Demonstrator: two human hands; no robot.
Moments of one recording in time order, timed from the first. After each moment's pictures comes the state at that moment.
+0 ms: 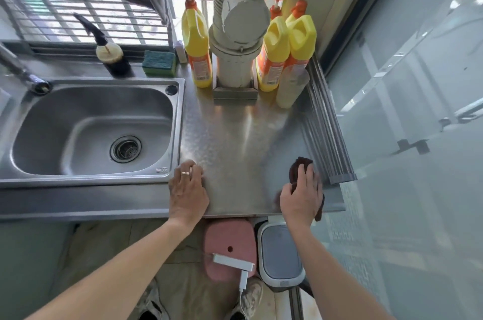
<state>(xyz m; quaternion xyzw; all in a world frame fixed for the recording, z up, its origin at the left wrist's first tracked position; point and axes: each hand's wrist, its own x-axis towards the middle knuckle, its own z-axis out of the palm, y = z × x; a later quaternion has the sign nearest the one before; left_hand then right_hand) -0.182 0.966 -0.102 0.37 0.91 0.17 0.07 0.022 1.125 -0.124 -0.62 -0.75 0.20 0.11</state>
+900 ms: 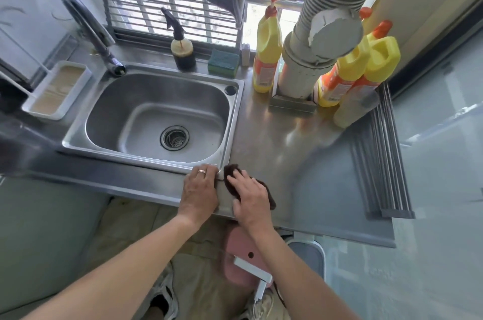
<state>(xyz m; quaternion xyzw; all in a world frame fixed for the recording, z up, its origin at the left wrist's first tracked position) -0.240 0.902 -0.096 0.36 0.91 0.20 0.06 -0.127 1.010 -0.128 -0.23 -0.92 0.30 0.07</state>
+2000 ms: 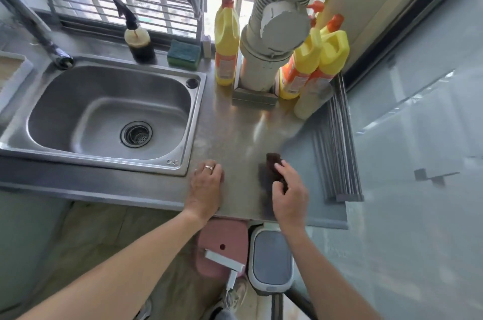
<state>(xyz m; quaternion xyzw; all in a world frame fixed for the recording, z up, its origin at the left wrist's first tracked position) -0.180 0.982 -0.101 0.40 0.90 0.18 0.08 -0.021 1.115 -0.084 -0.45 -0.79 0.33 0.26</state>
